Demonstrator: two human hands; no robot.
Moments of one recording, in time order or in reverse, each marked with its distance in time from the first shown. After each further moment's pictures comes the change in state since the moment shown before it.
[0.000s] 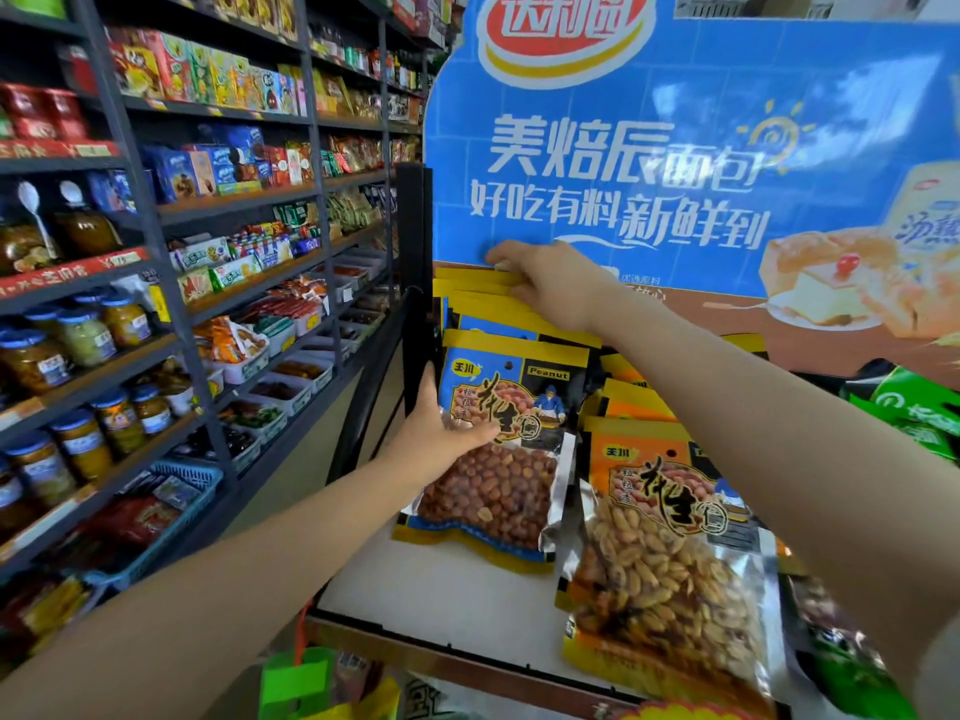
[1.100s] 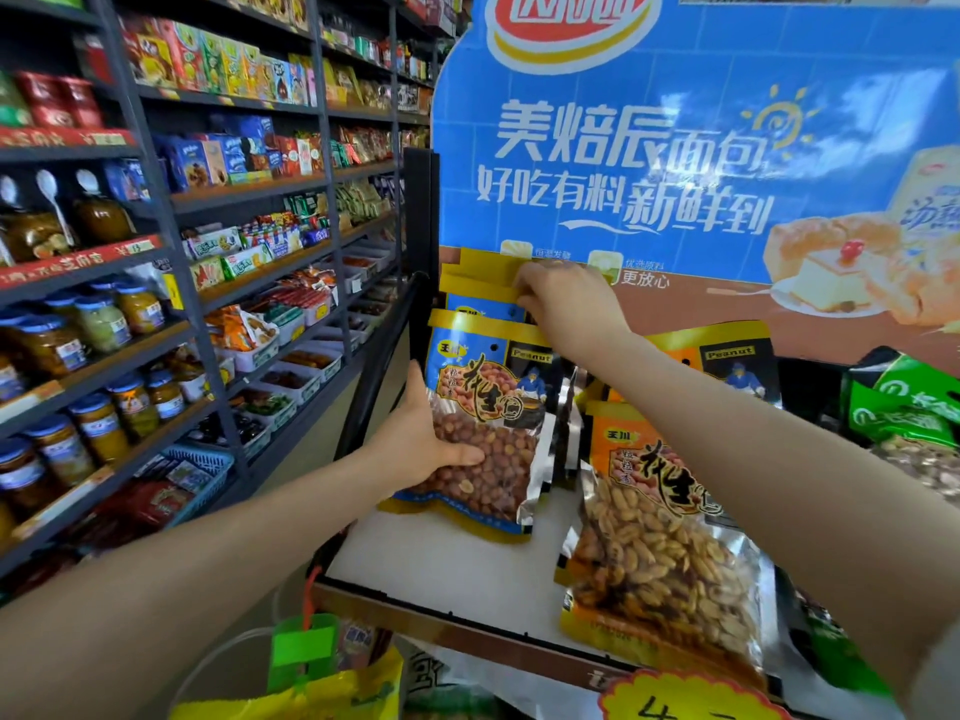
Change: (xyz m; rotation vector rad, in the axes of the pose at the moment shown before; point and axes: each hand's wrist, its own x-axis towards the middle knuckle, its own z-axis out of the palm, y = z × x) left_hand -0.023 -0.002 -0.014 0.312 -0.003 0.019; right_hand -0.024 -0.002 0.031 -0.228 0.216 0.025
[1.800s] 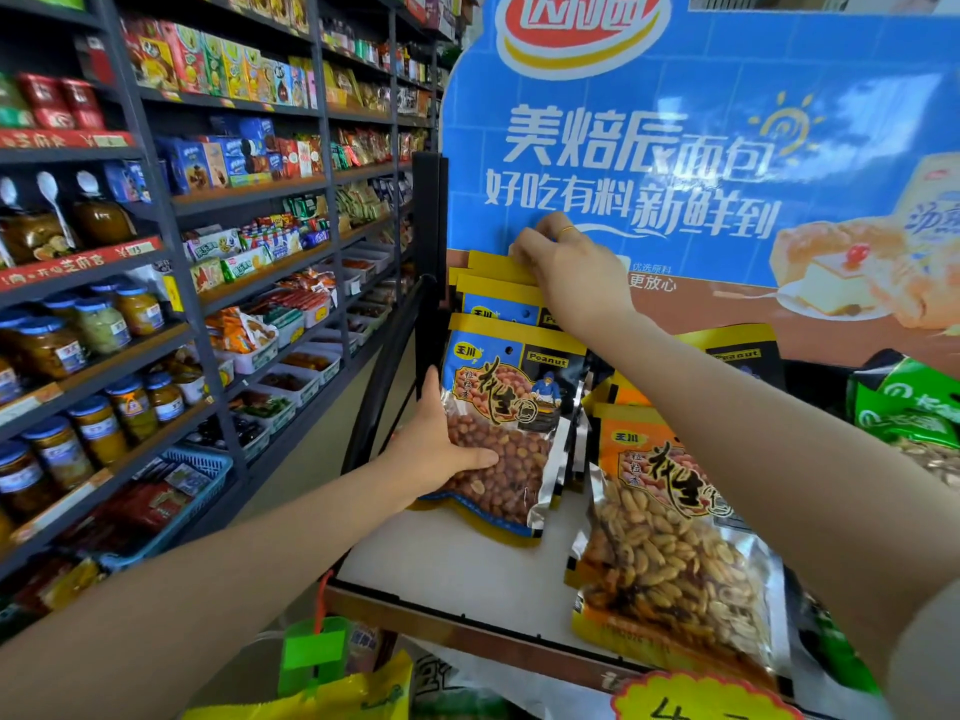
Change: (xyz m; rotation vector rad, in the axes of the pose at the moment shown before) left_hand 0.003 -0.008 0.008 -0.165 -0.028 0.035; right_hand 0.017 0.002 -0.007 -0.018 0.139 0.024
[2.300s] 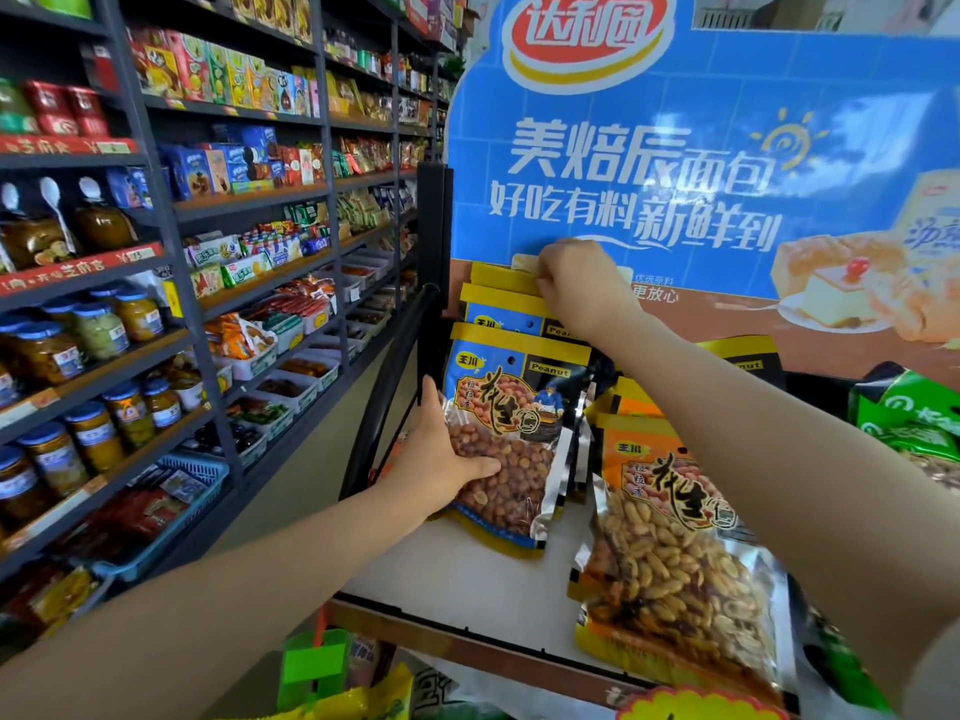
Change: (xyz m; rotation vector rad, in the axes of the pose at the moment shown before) left_hand 0.003 -0.012 0.008 -0.029 0.111 -0.001; right_hand 0.013 0.003 -0.001 0.060 -0.127 0.074
